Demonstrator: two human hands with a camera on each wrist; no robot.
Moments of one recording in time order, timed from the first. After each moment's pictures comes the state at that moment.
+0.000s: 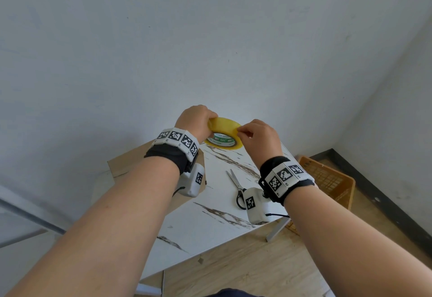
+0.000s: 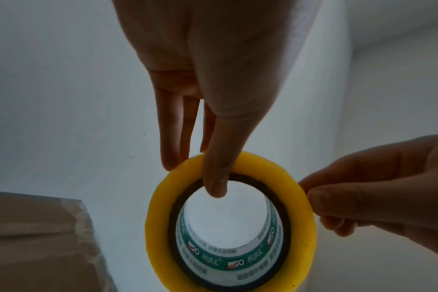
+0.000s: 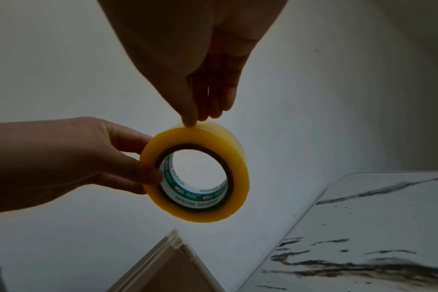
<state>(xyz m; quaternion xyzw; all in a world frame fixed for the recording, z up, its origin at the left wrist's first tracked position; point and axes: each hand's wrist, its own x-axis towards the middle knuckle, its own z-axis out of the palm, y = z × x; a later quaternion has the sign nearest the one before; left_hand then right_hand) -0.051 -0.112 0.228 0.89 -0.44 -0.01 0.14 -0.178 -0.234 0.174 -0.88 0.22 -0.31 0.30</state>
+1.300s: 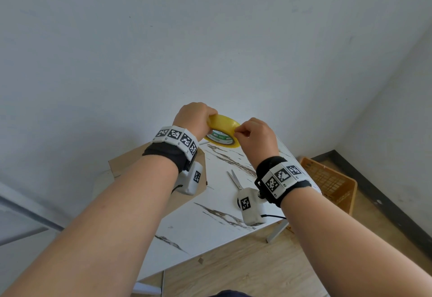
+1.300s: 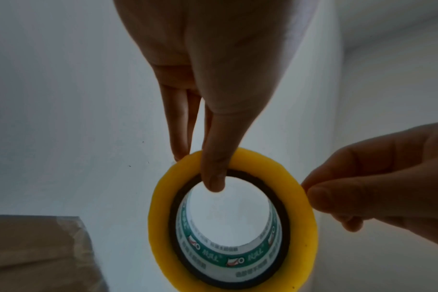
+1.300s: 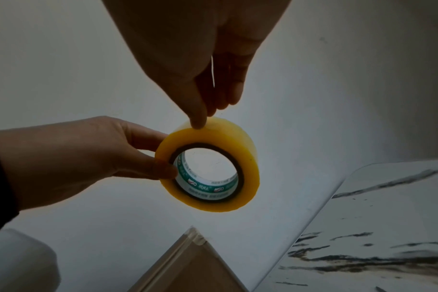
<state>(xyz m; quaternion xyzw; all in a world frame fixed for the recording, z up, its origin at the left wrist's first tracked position) -0.036 -0.116 0.224 0.89 -0.44 0.05 0.08 -0.169 -0.225 0.180 -0.87 0.21 -0.32 0.30</state>
